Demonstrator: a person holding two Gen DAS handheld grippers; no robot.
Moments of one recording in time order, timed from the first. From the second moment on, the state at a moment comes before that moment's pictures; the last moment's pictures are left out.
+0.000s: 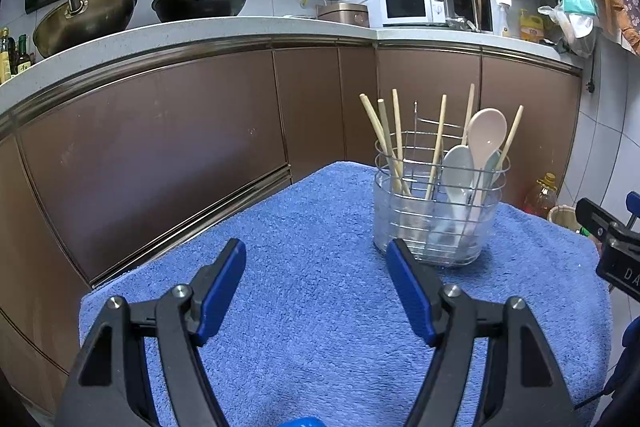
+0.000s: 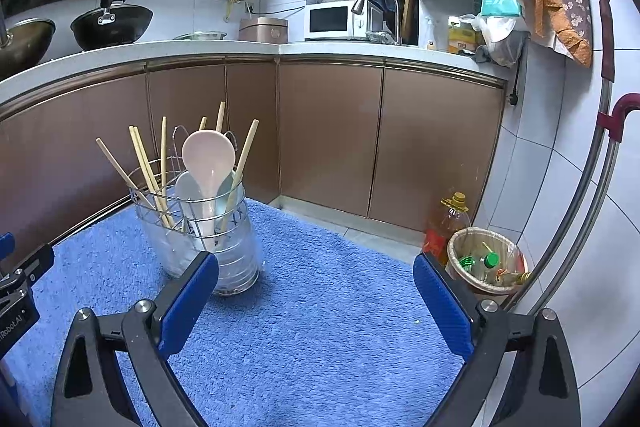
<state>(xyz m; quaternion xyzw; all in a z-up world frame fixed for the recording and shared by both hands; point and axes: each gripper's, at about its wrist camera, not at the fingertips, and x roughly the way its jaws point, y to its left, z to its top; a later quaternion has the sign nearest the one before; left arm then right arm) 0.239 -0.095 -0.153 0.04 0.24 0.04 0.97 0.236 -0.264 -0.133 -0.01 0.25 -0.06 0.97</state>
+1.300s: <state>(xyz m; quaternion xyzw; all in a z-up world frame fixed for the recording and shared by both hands) 0.224 -0.114 -0.118 0.07 0.20 0.04 0.98 0.216 -0.250 -0.109 -0.01 0.17 -0.04 0.99</state>
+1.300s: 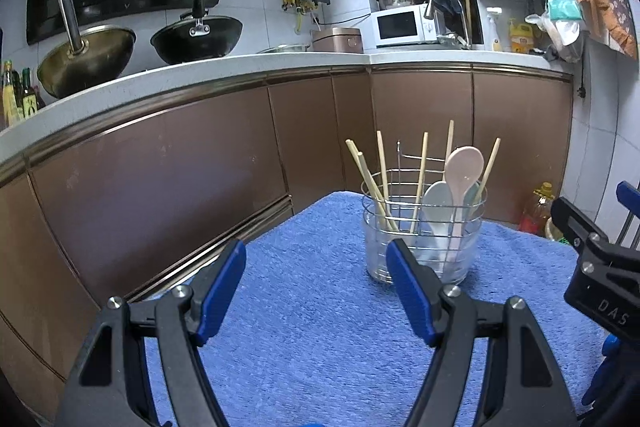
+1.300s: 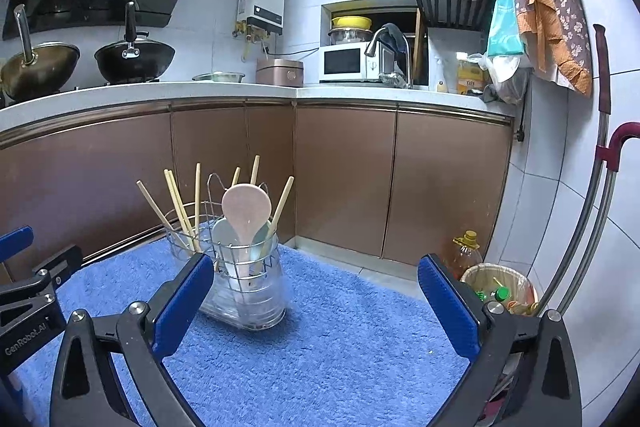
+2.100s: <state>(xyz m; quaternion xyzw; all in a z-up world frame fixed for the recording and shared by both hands) 0.231 -0.124 -0.127 0.10 0.23 0.05 0.97 0.228 -0.248 -0.118 -0.01 0.17 -0.04 0.98</state>
